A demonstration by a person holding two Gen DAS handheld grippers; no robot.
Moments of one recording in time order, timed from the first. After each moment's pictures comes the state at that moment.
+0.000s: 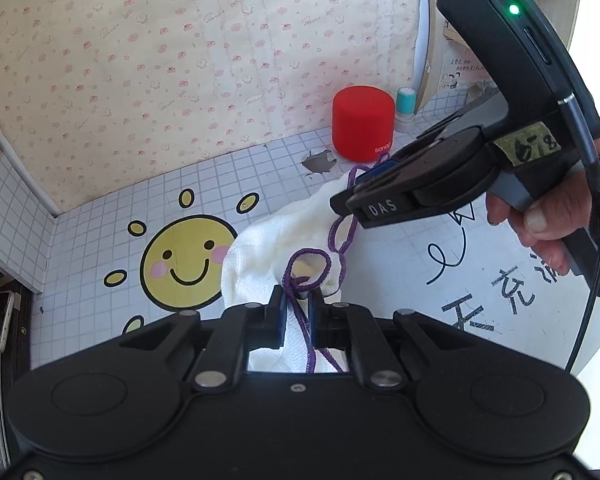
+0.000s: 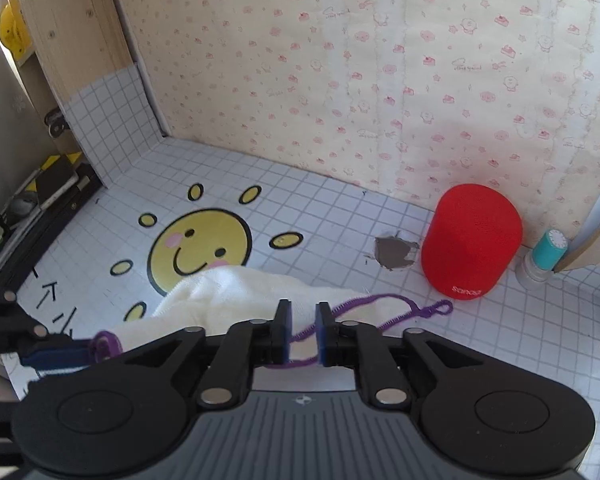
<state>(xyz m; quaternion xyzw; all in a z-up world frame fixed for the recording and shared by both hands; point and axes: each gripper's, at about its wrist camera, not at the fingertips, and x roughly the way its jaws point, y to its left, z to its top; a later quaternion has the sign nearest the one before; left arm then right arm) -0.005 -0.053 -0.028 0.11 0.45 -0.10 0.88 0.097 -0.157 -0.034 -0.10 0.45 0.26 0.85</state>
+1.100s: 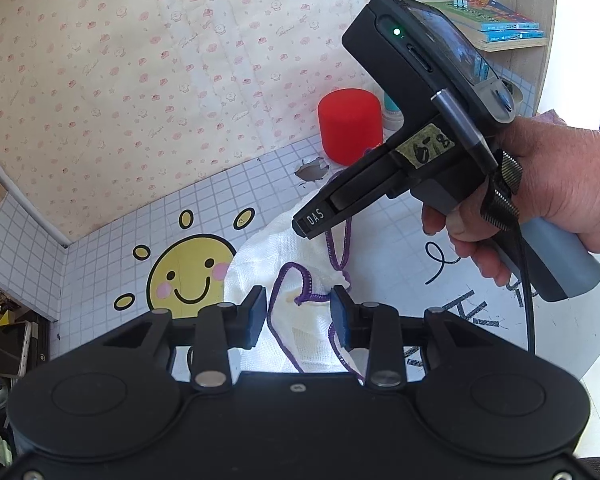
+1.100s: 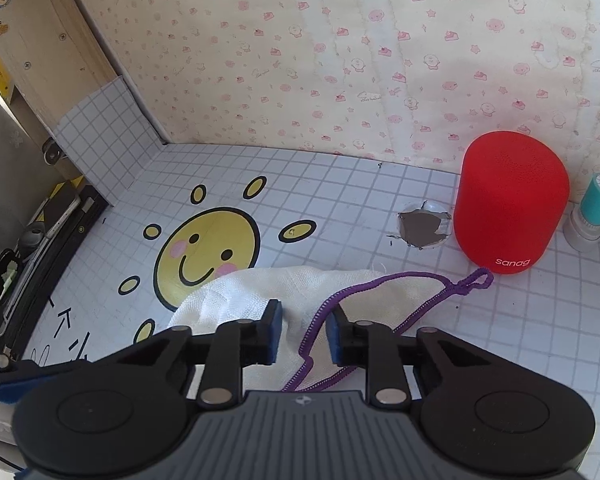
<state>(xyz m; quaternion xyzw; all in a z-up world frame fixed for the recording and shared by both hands) -0.006 -0.078 -0.017 0.16 0.42 -0.10 0.89 0.124 -0.161 -0.064 0.00 0.47 0.28 0.84</state>
